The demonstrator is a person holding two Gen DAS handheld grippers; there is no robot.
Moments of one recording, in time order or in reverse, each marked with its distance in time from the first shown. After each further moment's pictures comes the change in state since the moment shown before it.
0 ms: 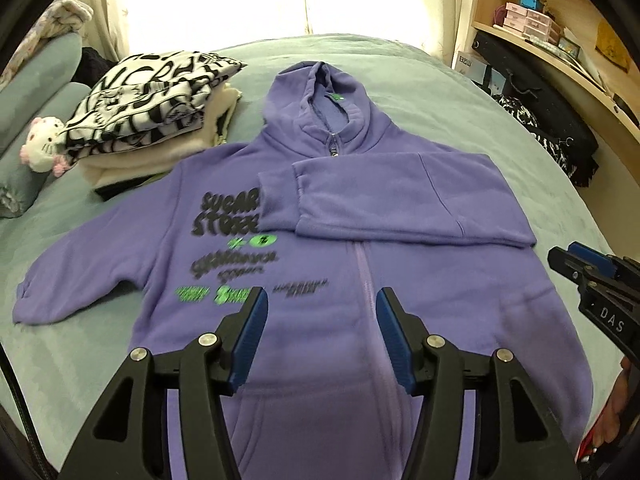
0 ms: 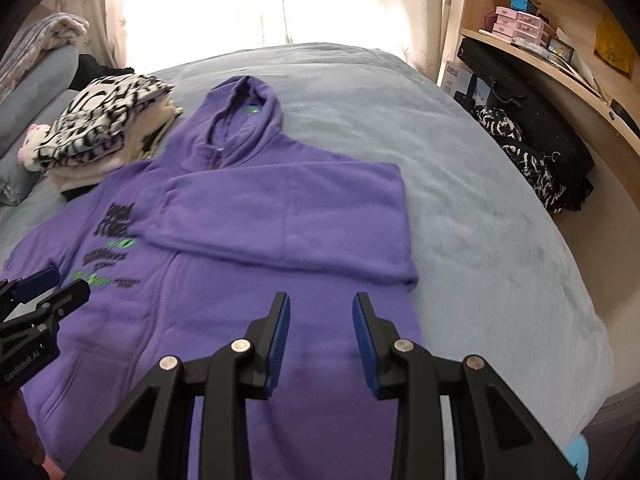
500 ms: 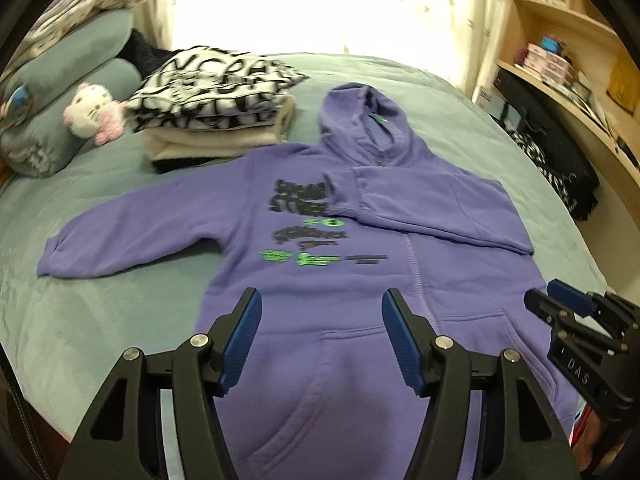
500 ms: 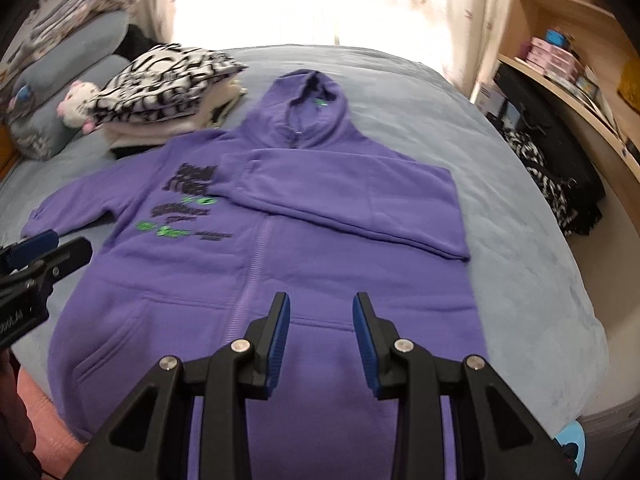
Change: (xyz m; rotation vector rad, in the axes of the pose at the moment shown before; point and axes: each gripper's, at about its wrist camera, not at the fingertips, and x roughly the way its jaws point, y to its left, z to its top) left arm -0.068 0.081 -0.041 -0.133 -0.060 0.010; right arm -0.048 0.094 -0.034 -0.132 -0.006 0.029
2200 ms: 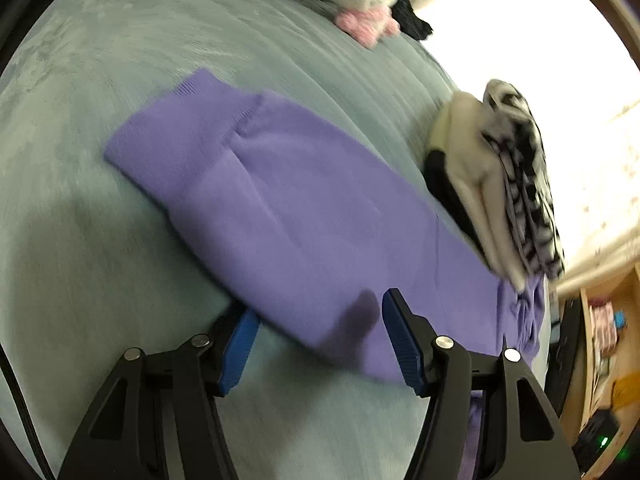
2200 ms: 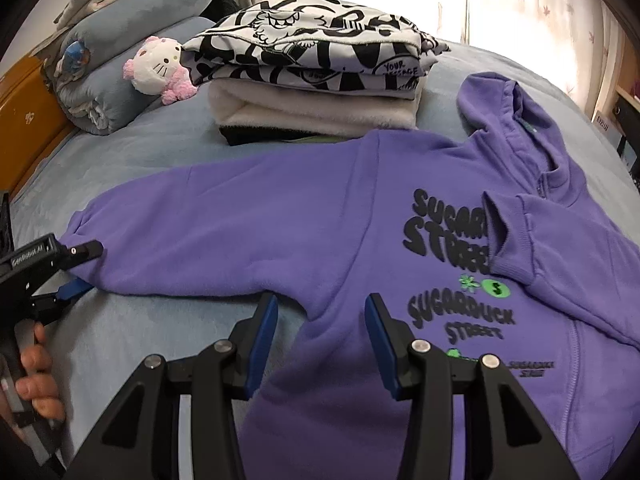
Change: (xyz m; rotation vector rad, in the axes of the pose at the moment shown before) left arm 0.128 0.395 -0.024 -0.854 -0.005 -0.049; right arm 0.136 0.252 0.087 -0.101 0.029 0.258
